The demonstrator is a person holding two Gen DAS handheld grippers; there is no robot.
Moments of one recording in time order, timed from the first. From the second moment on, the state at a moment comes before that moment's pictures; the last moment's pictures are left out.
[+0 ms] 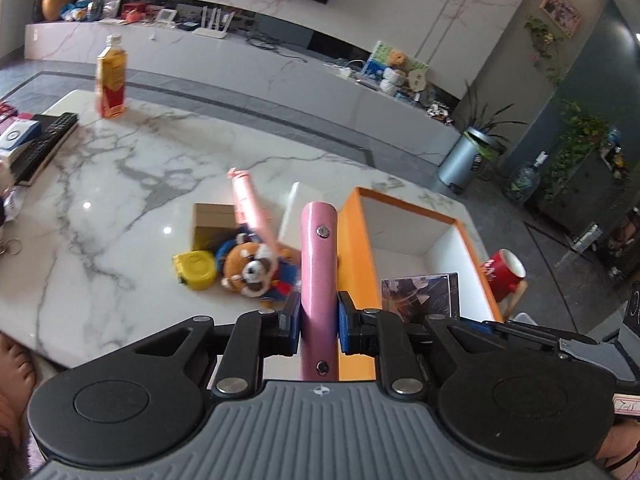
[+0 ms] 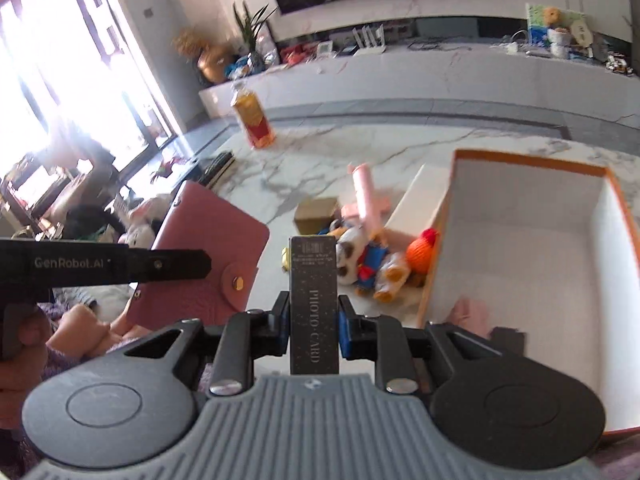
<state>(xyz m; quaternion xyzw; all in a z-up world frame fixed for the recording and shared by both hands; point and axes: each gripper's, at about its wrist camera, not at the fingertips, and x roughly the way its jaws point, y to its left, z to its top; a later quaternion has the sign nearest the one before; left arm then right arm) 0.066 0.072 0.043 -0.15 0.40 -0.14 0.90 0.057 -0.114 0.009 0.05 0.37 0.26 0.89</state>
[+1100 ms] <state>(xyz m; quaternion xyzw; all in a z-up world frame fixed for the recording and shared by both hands) 0.133 -0.102 -0.068 -0.08 0.56 -0.20 0.80 0.116 -0.261 -0.076 0.14 0.46 0.13 0.87</state>
